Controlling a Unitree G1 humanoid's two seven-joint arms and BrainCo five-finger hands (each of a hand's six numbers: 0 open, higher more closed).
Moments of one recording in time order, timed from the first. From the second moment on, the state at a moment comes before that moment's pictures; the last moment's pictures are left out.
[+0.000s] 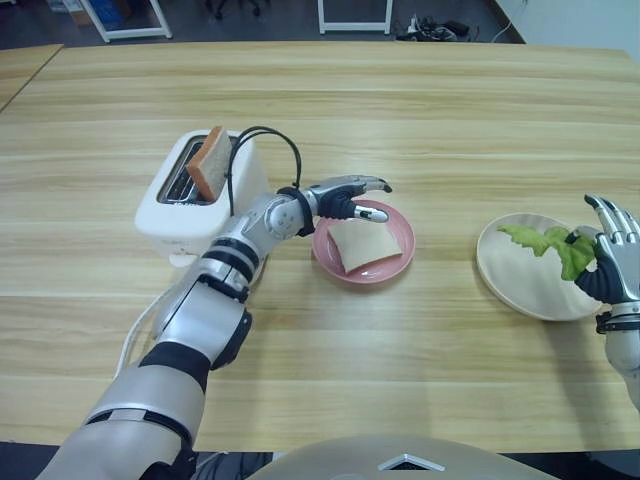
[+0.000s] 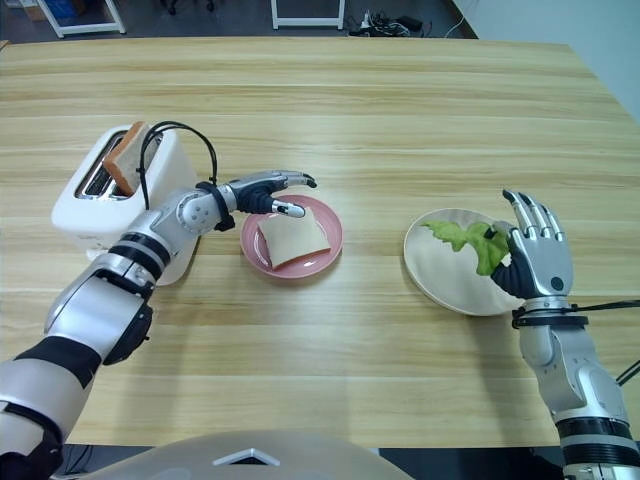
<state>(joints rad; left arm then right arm) -0.89 0.32 -0.40 1.00 0.41 -0.72 -0.30 0.15 -0.80 -0.10 0.09 -0.67 -0.29 -0.43</state>
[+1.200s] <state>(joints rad) -0.13 0.81 0.22 0.14 0.67 -0.37 -0.05 -0.68 -0.25 0.64 1.02 -0.97 -0.36 -0.57</state>
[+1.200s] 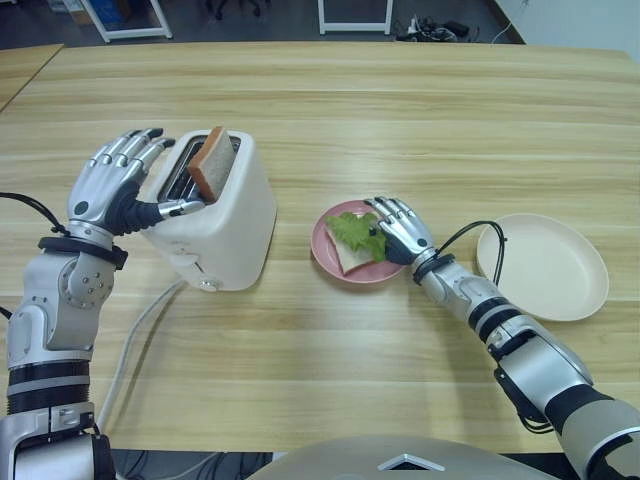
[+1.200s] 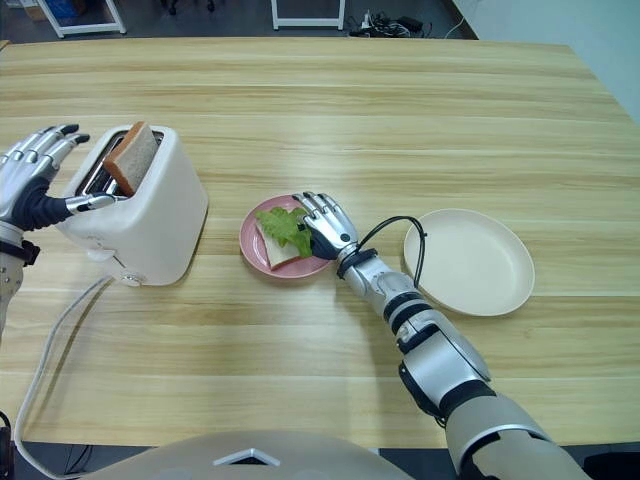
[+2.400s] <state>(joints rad) -0.34 0.84 -0.01 0.35 0.70 -0.22 0.02 -0.16 -0.56 0.54 0.14 -0.96 -0.34 -0.28</state>
